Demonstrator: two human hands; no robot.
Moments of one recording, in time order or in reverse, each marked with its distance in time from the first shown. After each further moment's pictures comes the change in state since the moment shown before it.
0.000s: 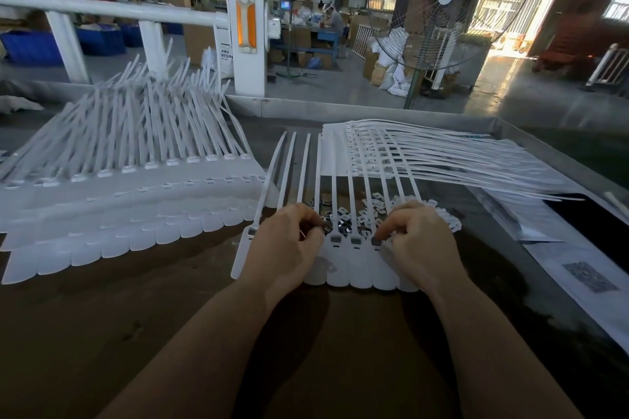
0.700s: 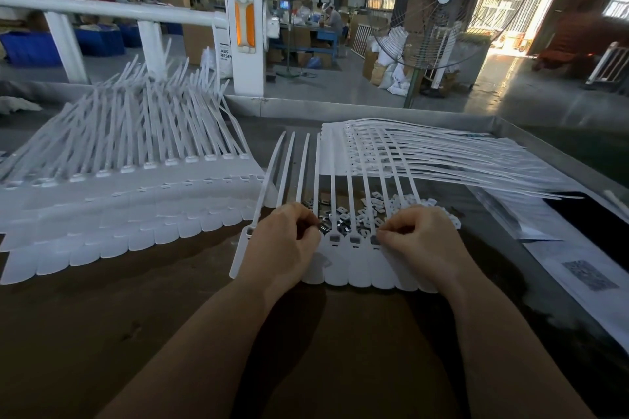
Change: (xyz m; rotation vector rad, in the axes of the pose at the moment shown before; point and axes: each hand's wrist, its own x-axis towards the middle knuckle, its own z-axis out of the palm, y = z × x) left_hand 0.000 -0.001 -0.001 0.017 0.008 -0.024; right_hand 0.001 0.002 -0.012 0.128 -0.155 0.077
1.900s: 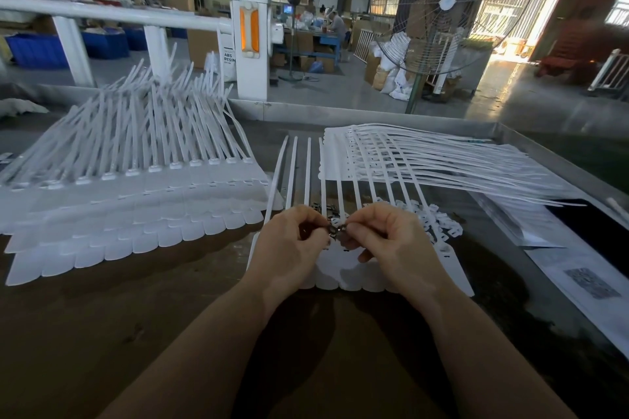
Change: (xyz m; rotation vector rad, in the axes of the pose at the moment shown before) left_hand -0.001 0.009 -0.002 -0.214 -0.028 -0.022; right_hand -0.007 -0.022 0.023 0.533 -0.083 -0.170
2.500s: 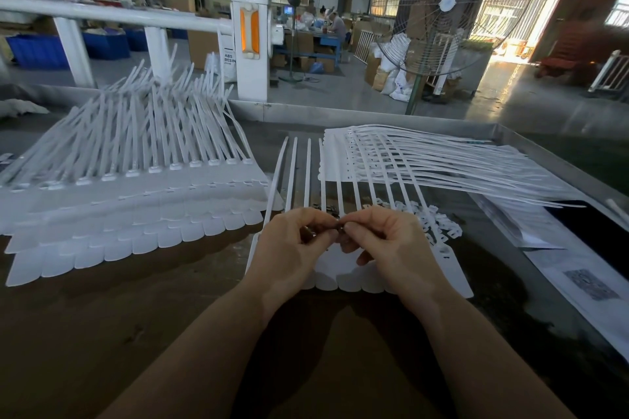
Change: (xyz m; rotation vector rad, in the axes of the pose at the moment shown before) left_hand -0.001 0.001 -0.002 0.033 -0.037 0.080; right_hand 0.000 -0.001 0.002 0.062 -0.014 0.009
